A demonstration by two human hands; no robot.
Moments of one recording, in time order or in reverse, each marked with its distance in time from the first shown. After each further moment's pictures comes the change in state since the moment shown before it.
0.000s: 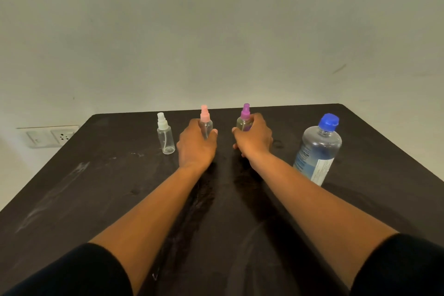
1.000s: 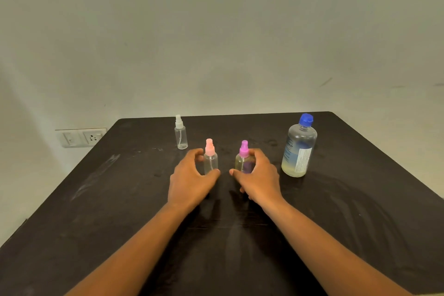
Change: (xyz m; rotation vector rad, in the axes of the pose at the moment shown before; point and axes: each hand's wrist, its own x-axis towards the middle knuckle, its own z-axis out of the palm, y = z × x) left_hand -0.125 -0.022 -0.068 -0.051 -0.084 0.020; right_hand -0.138 0.027 -0.061 -0.043 -0.166 -0.145
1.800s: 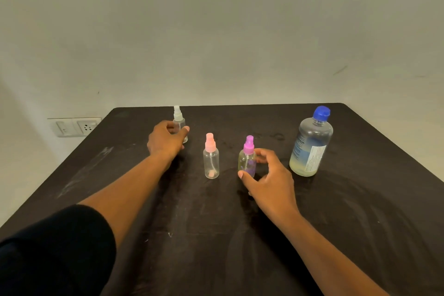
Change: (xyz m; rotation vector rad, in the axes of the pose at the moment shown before) left_hand 0.113 -0.022 -0.017 -0.025 0.176 -0.251; right_hand -0.006 0.024 -0.002 -0.036 0.044 -0.073
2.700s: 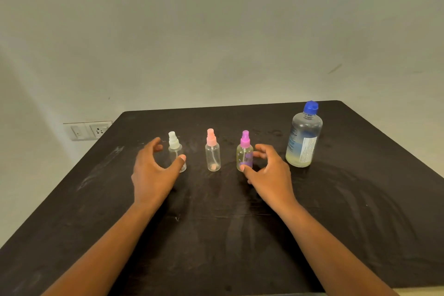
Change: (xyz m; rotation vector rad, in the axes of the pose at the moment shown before) left_hand -0.110 -0.033 -0.053 0.019 0.132 0.210; right_hand -0.008 0.000 -0.005 0.094 -0.008 0.013
